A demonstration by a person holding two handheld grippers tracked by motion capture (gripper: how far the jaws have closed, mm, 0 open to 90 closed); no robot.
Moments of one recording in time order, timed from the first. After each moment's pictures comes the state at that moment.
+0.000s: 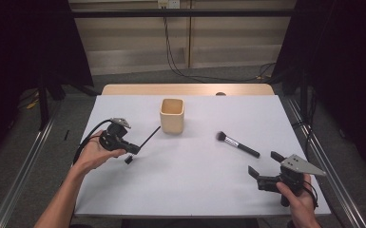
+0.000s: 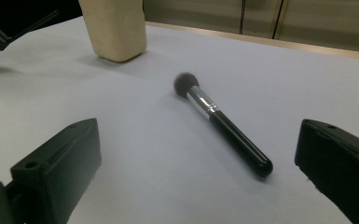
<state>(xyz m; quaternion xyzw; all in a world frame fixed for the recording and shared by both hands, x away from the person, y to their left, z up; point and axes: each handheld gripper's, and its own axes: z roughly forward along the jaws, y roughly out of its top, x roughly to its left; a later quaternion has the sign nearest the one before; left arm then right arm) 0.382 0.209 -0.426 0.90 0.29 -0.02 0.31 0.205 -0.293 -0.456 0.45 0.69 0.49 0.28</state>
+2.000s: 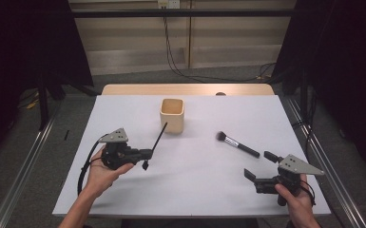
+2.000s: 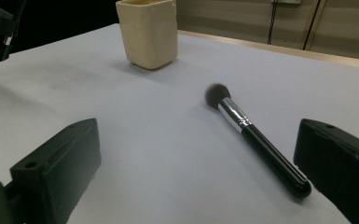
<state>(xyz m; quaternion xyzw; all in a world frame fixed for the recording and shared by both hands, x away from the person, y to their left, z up) 0.313 0.189 -0.414 0.83 0.26 0.00 0.50 0.205 -0.285 -0.453 0.41 0.70 0.52 0.25</state>
